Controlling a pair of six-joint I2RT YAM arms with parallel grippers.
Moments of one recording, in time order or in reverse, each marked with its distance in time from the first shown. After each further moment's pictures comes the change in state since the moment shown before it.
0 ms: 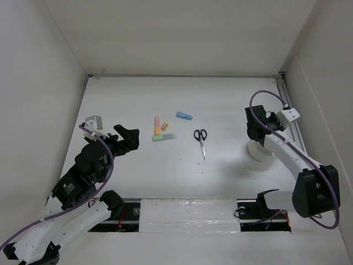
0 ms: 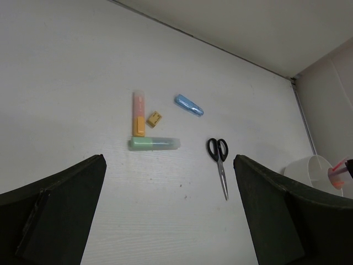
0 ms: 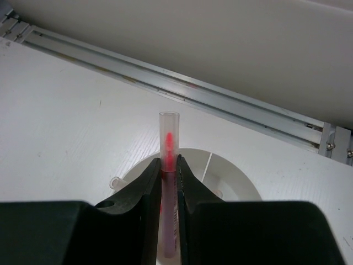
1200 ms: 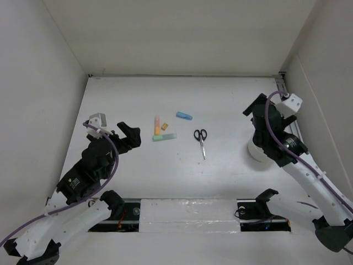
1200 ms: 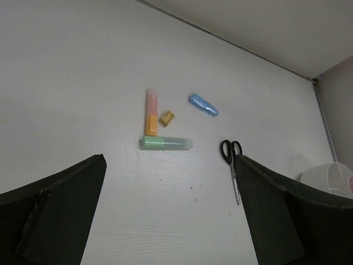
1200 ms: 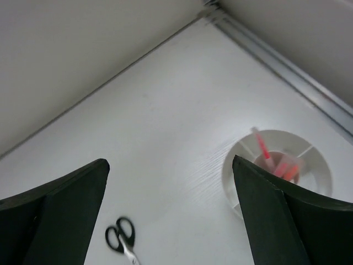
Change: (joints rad) left arm 0.000 0.050 0.000 -0.003 -0.042 -0.010; right arm 0.310 -0.354 0.193 -0.023 -0.211 -0.280
